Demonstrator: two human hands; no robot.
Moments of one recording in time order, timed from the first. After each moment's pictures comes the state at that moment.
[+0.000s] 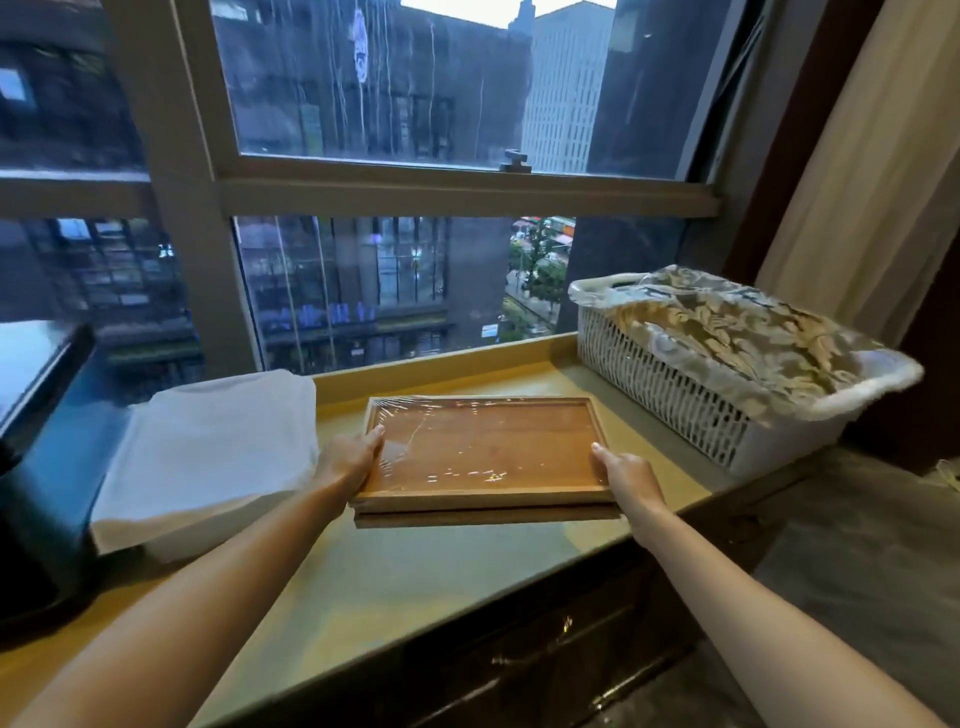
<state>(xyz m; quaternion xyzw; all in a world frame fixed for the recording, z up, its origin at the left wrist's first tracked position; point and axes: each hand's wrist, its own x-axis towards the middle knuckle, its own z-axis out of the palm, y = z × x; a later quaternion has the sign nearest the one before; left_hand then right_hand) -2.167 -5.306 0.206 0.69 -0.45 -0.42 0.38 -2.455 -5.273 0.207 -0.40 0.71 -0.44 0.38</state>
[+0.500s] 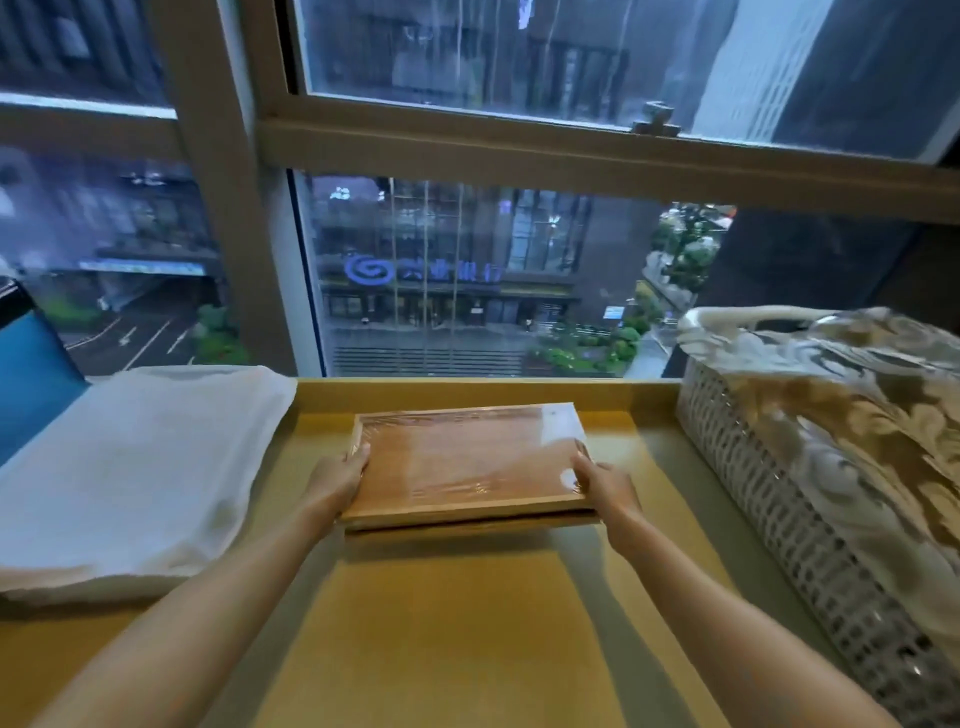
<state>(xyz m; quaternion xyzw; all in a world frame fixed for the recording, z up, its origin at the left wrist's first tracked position) -2.204 -5.480 0.138 0.77 -0.27 -0.40 0.43 -2.484 -5.553 0.149 -0.49 0.65 -0.32 0.48</state>
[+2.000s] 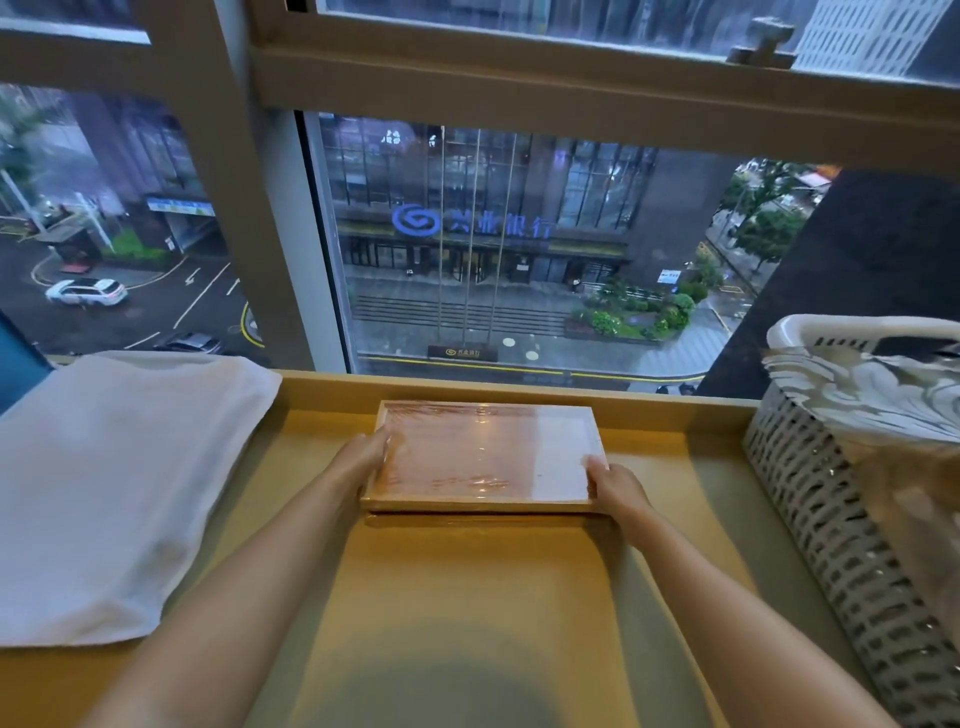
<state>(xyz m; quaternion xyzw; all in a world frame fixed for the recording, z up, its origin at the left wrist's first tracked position) -2.197 -5.583 0.112 0.75 -0.18 -0.48 0.42 -2.466 -5.668 0.102 -0.54 0.68 -0.18 0.47</state>
